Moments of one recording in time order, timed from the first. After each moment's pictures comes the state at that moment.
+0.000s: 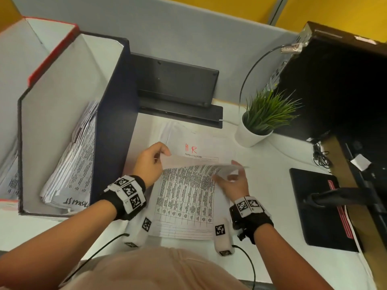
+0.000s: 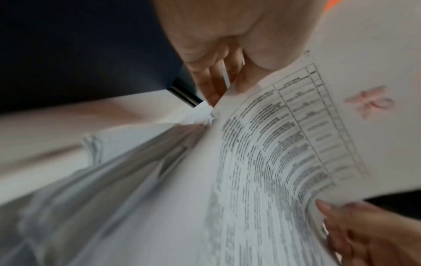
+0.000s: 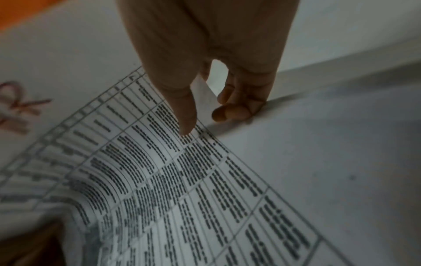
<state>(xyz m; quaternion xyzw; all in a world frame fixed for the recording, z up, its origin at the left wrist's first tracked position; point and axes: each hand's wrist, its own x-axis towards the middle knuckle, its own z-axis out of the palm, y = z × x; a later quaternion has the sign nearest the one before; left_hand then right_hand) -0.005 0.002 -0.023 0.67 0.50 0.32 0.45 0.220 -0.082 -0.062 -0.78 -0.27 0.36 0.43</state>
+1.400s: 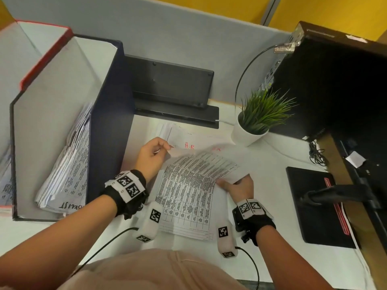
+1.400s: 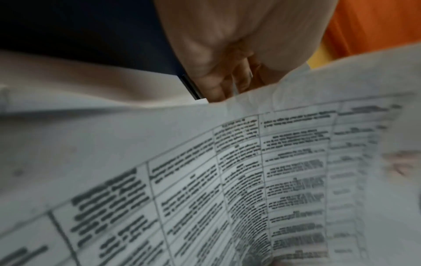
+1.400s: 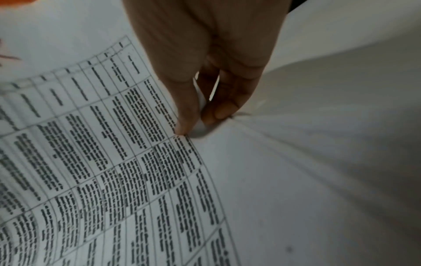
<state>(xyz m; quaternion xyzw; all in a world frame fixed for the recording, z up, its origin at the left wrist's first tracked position) 0.012 0.012 -0.012 0.57 0.50 0.37 0.54 0.232 -0.096 -0.055 -0.76 -0.26 0.36 0.48</state>
